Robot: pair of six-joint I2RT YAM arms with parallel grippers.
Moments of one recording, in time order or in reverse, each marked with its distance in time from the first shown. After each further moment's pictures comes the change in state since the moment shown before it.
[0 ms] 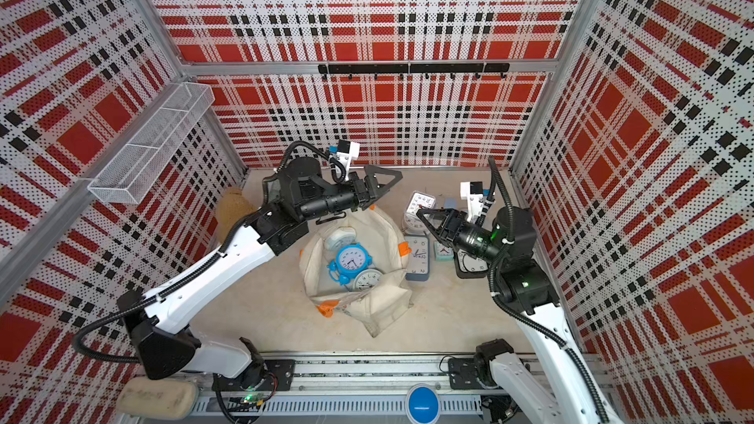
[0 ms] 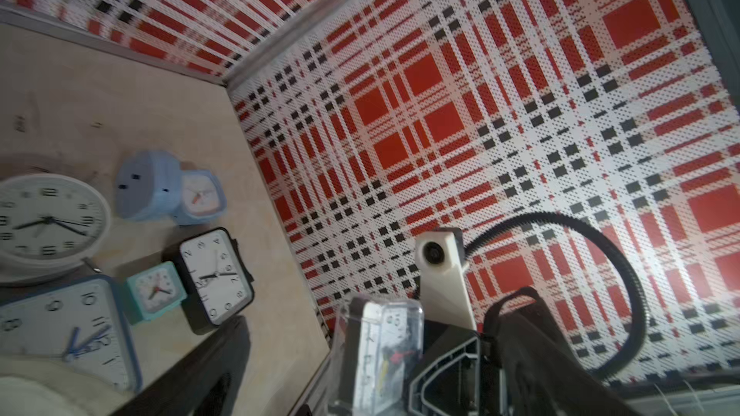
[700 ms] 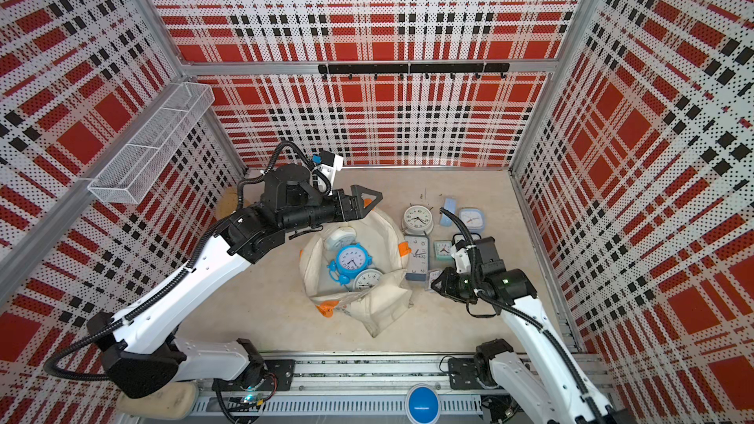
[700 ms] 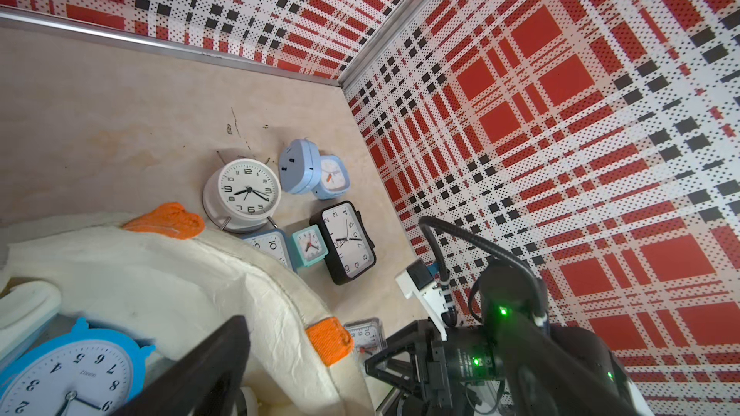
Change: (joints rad) left arm 0.002 -0.090 -0.001 -0.332 -0.135 0.249; right arm -0.006 0.101 -0.245 -0.608 0.258 -0.534
